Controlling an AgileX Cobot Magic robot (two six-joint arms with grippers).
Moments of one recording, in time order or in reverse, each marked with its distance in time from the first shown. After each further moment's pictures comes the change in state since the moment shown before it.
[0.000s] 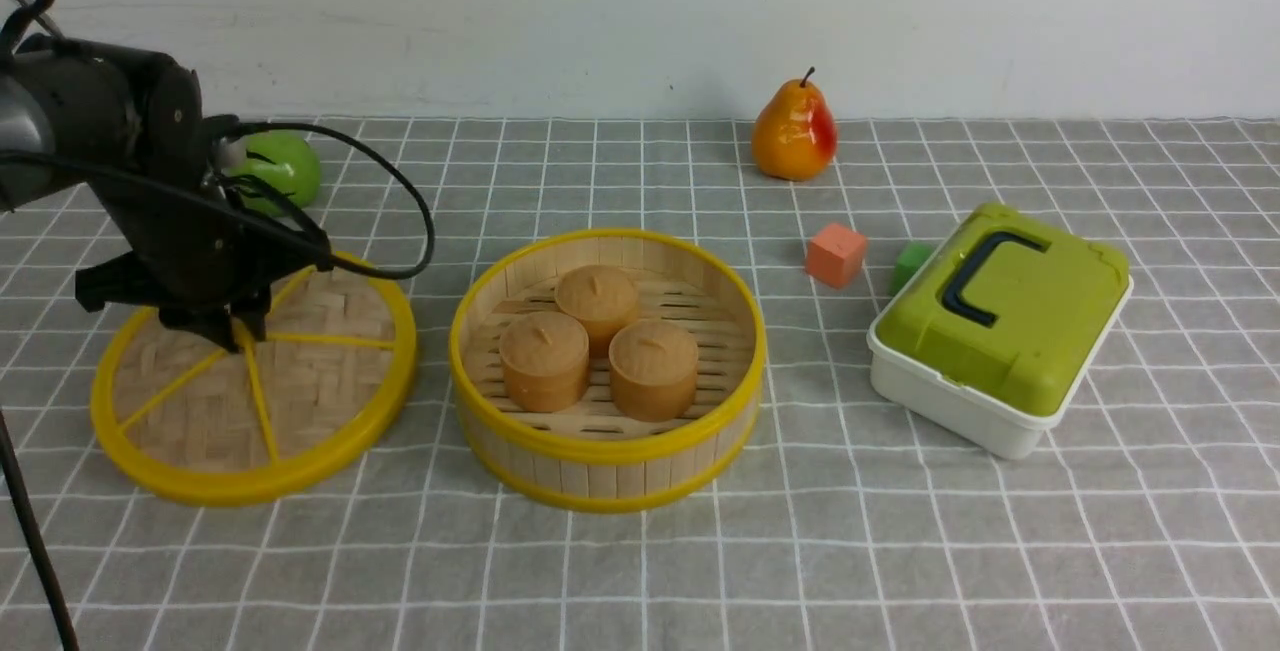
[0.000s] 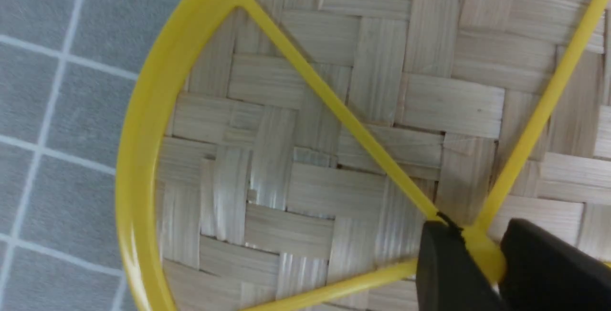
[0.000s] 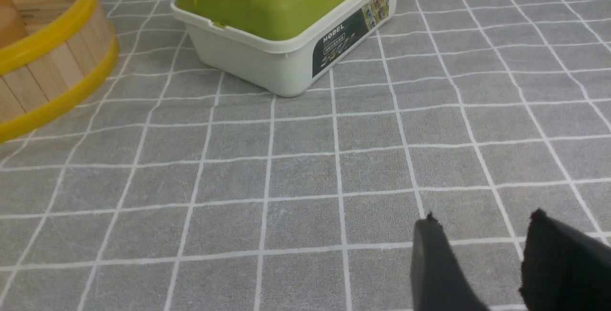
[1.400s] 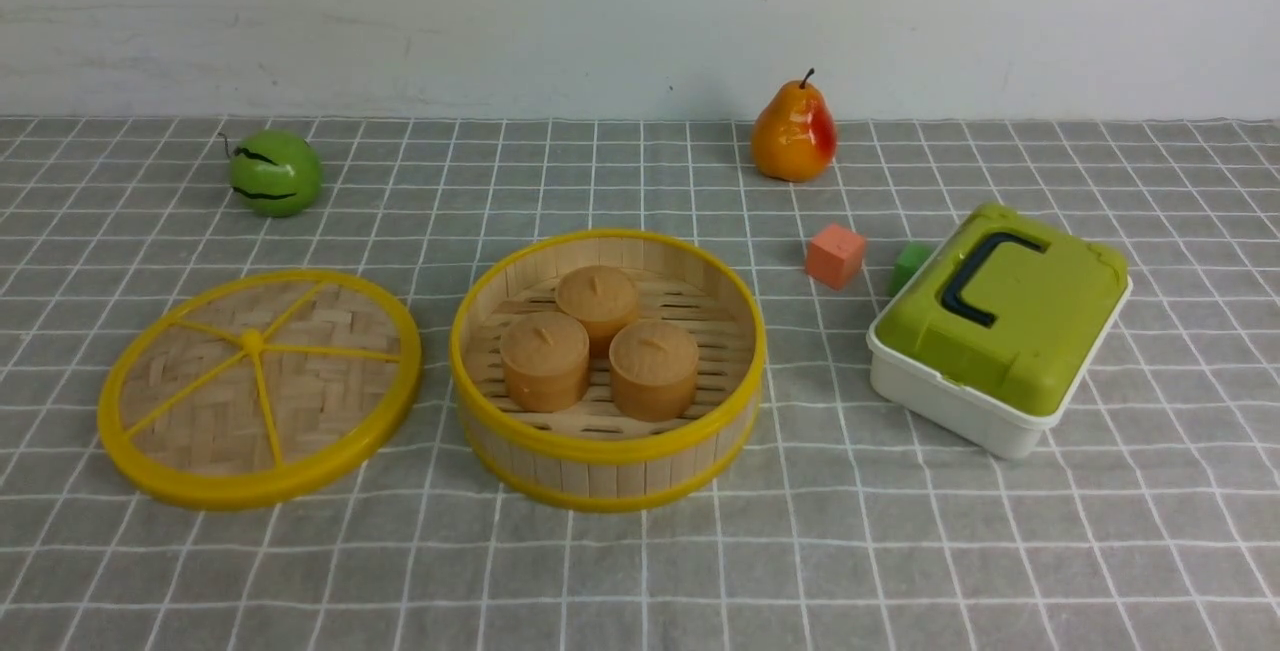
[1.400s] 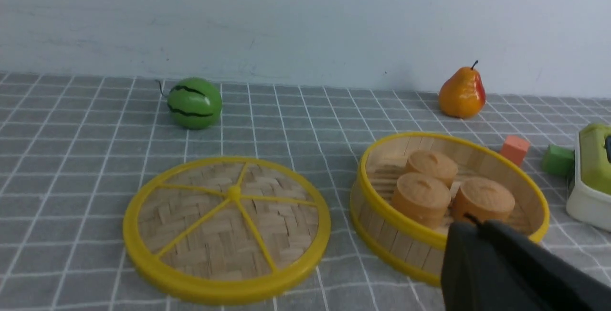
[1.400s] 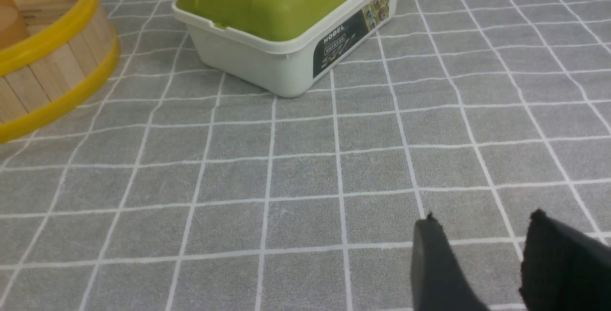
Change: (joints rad) right arm 0.000 0.000 0.000 0.000 0.000 0.000; left arm -0.003 -1.838 1.131 -0.419 -0.306 0.548
